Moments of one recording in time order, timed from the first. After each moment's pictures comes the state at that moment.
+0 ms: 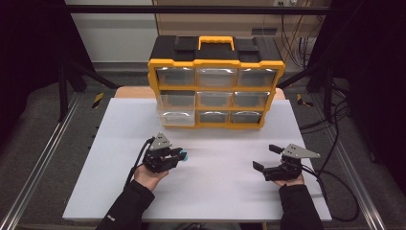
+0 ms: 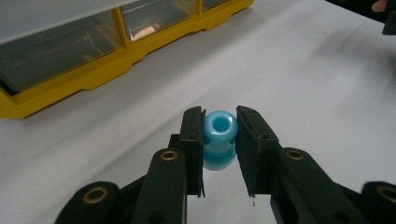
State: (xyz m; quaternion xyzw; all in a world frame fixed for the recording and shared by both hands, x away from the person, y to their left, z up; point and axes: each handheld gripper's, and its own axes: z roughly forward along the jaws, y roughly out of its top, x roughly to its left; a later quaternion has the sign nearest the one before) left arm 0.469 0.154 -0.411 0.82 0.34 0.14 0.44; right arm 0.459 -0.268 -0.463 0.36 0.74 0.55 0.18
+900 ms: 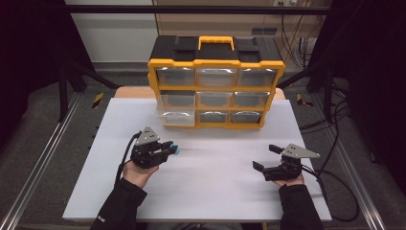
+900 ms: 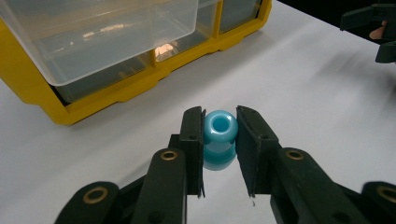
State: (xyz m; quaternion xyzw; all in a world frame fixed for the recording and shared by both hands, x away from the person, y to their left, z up) left arm 0.466 0.177 -0.385 0.81 0.35 0.16 0.45; right arm 0.460 -0.268 -0.463 0.36 0.74 0.54 0.18
